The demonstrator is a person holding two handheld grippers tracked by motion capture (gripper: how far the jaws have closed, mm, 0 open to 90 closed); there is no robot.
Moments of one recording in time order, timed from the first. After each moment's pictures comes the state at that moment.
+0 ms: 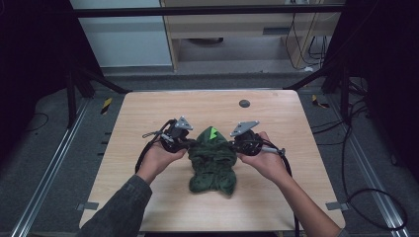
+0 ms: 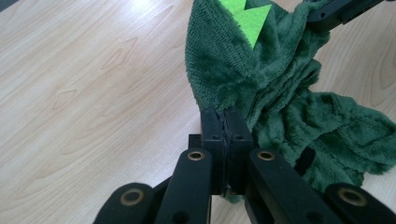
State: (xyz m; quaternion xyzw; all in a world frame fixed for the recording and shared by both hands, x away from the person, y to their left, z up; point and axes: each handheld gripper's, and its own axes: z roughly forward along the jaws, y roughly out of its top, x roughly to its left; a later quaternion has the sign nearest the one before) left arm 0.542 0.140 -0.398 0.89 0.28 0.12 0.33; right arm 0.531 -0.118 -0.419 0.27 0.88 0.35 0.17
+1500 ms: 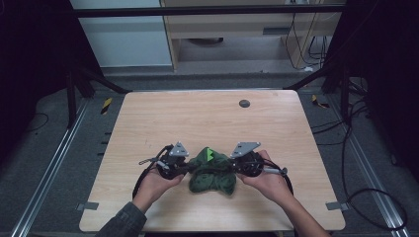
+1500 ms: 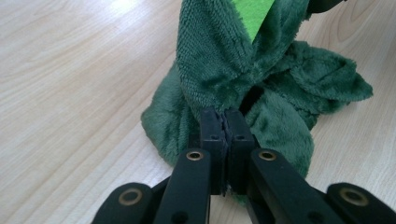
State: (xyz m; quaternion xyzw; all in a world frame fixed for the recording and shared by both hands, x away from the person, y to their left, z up) left arm 0.486 0.151 -0.445 0.89 0.28 0.09 0.35; right arm 0.481 -0.116 -0.440 0.25 0.88 0.36 0.16
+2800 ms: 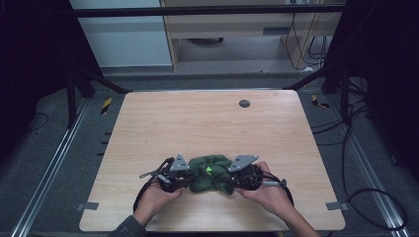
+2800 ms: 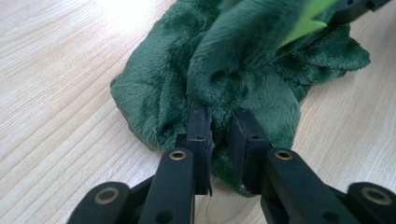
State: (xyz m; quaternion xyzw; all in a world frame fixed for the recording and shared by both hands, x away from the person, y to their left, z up) left arm 0.460 0.152 -0.468 0.88 0.28 0.11 0.36; right arm 0.452 -0.111 -0.456 0.24 0.89 0.35 0.14
